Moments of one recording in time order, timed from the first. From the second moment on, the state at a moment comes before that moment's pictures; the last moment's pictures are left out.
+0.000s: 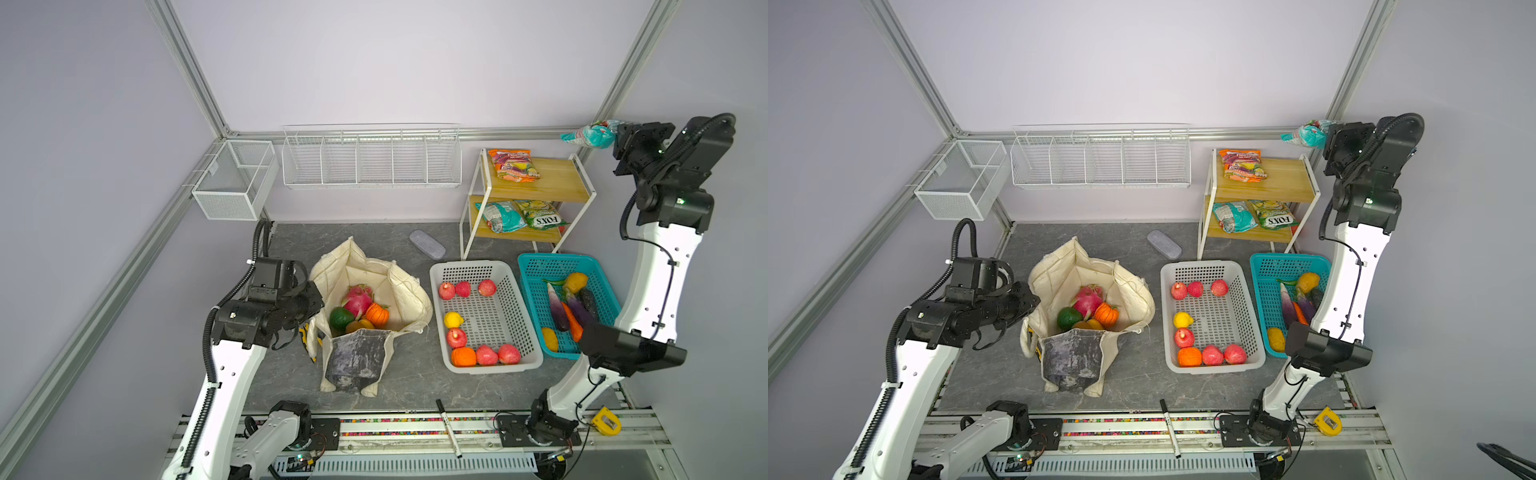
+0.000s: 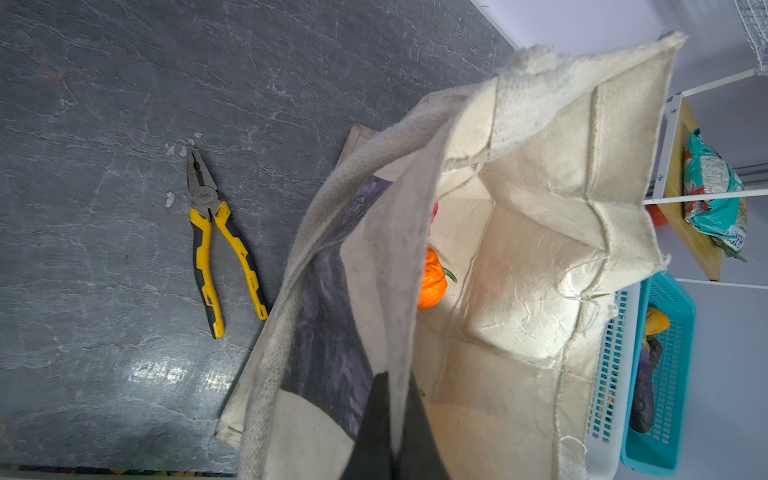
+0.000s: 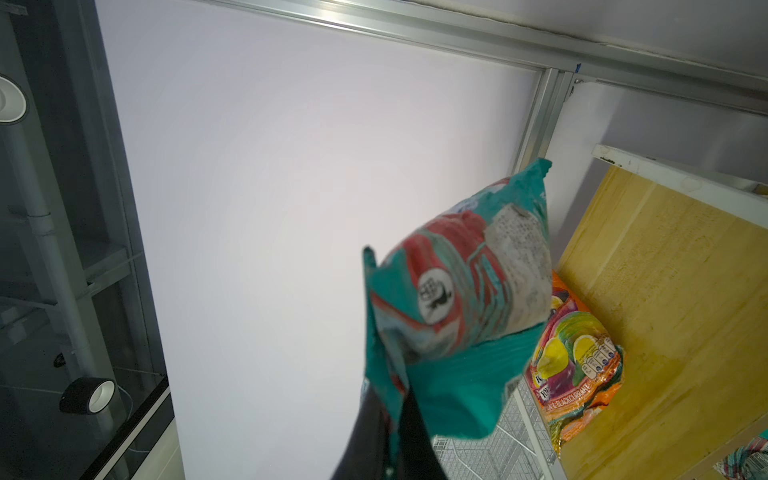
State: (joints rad) left arm -0.21 0.97 1.24 -1.14 0.14 -0.69; right arm -0.32 1.78 2.45 -0.62 -0.29 1.42
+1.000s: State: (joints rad) left arm -0.21 0.98 1.23 -1.14 0.13 -0.70; right arm 0.86 1.75 2.04 -0.84 -0.30 0.97
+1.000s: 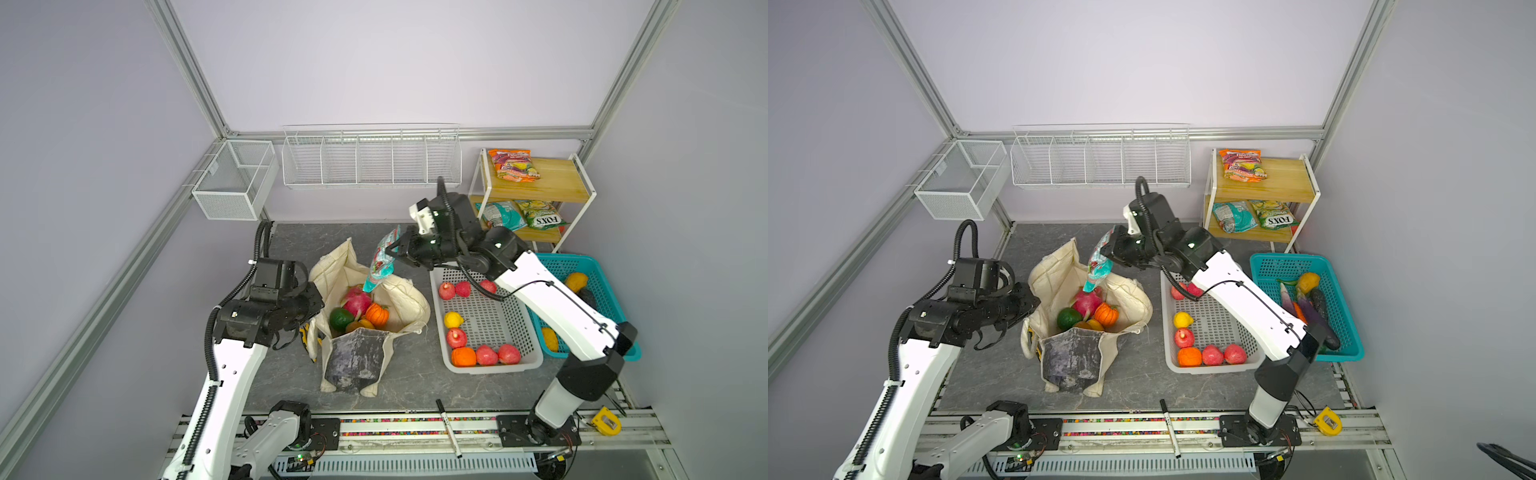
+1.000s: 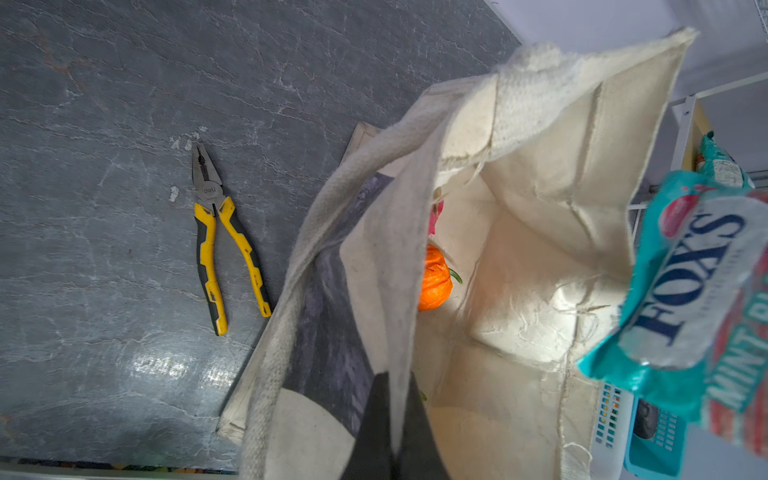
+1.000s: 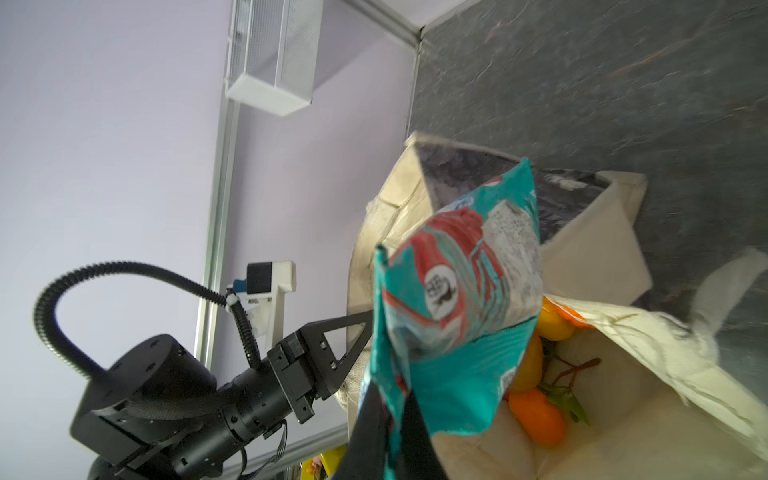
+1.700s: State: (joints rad) left arm -0.21 1.00 1.25 -1.14 0.13 -0.71; right arm 0.96 2.02 2.45 -1.08 -0.39 0.75
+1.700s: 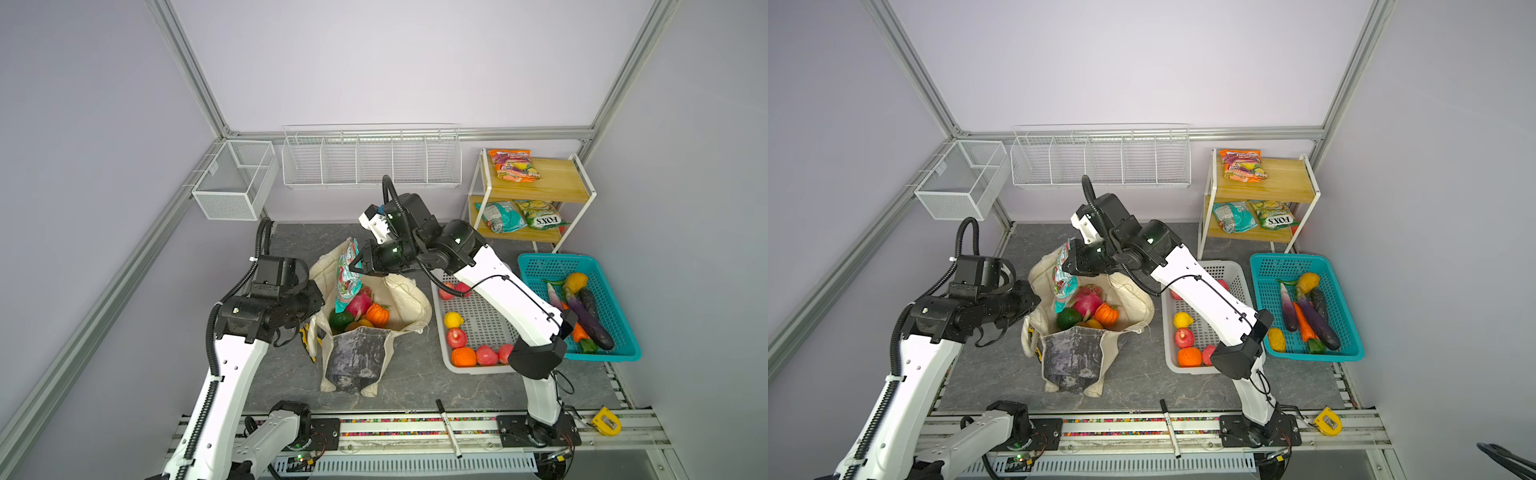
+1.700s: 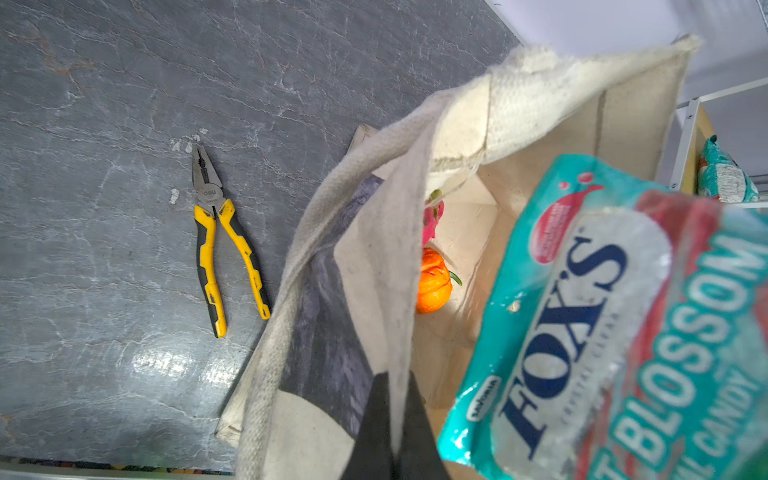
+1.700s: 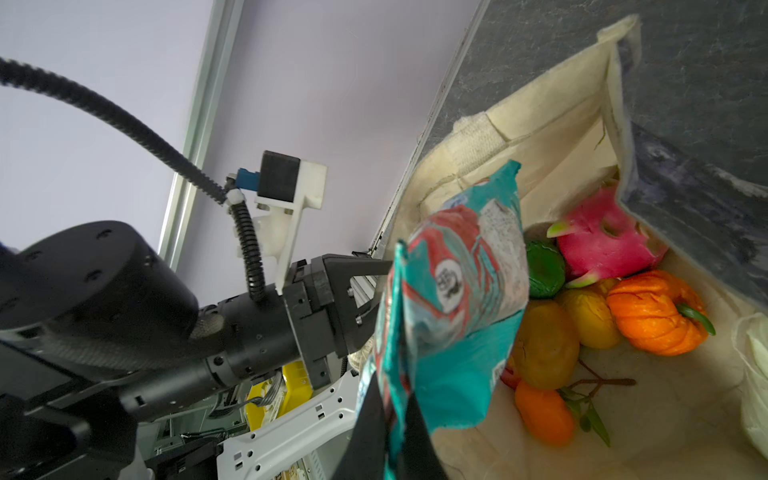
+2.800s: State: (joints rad) left arm -0.21 1.01 1.26 -1.14 0.15 -0.71; right arm 1.00 2.22 2.30 -1.00 -0.43 0.66
